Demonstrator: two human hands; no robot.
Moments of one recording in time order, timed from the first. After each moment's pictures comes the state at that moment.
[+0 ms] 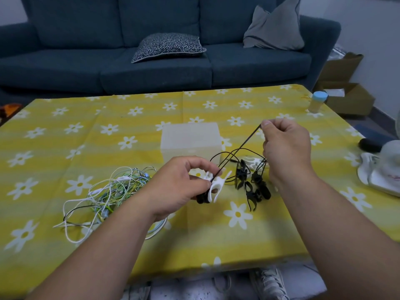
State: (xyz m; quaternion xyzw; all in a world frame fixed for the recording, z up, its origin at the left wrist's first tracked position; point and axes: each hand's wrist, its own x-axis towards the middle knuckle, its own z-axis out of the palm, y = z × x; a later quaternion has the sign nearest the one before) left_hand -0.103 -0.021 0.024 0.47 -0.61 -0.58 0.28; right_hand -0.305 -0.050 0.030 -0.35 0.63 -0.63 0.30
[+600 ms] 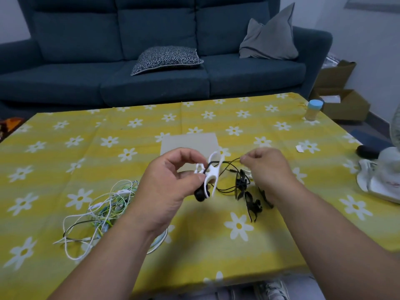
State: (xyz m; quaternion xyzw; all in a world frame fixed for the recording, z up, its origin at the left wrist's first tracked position) left_hand -0.107 -0.013 0.041 0.39 -0.54 -0.56 0.50; right_hand -0.302 -0.047 0.016 -0.43 0.73 -0.42 0.34
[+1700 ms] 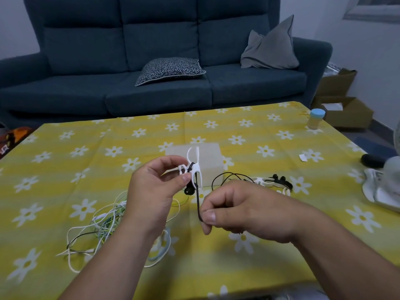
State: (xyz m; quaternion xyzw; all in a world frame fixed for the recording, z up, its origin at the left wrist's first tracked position) left_hand -0.090 -0.033 0.034 0.45 -0.49 -0.48 0.57; right_hand -0.276 0.000 0.062 -0.72 0.36 -0.21 0.56
